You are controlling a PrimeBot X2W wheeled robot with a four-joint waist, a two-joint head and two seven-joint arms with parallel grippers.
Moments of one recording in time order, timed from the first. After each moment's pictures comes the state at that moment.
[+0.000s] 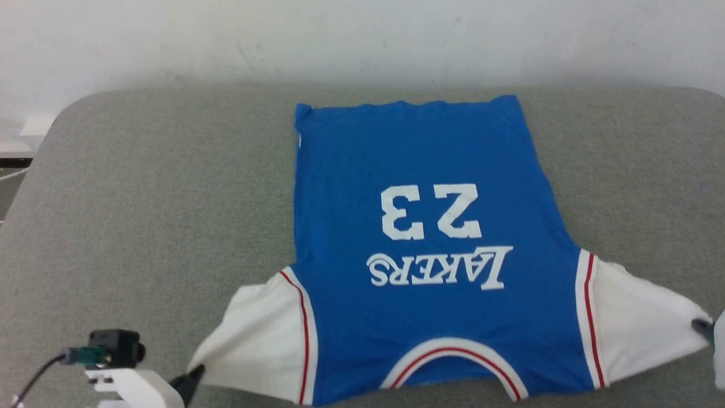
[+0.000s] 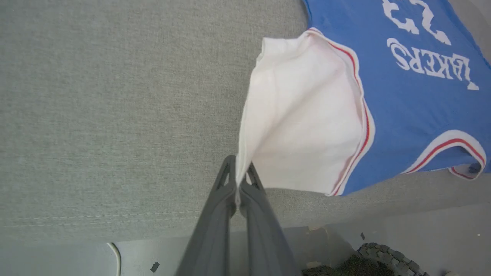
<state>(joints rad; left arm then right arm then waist) 0.16 0.46 -0.10 -0.09 -0.70 0.01 0.52 -0.06 -0.58 -0.06 0.13 0.56 0.13 0.79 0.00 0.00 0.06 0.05</state>
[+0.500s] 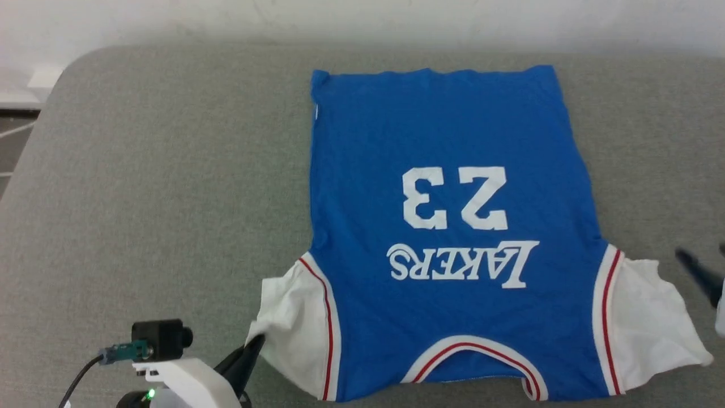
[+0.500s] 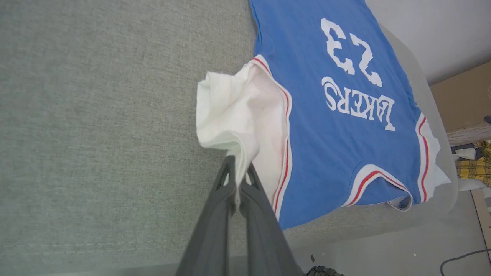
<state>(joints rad) 0.14 0.31 -0.17 -0.14 -0.73 0.00 0.41 -0.09 -0.53 -0.11 0.01 0.51 0.13 0.71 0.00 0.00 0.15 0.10</state>
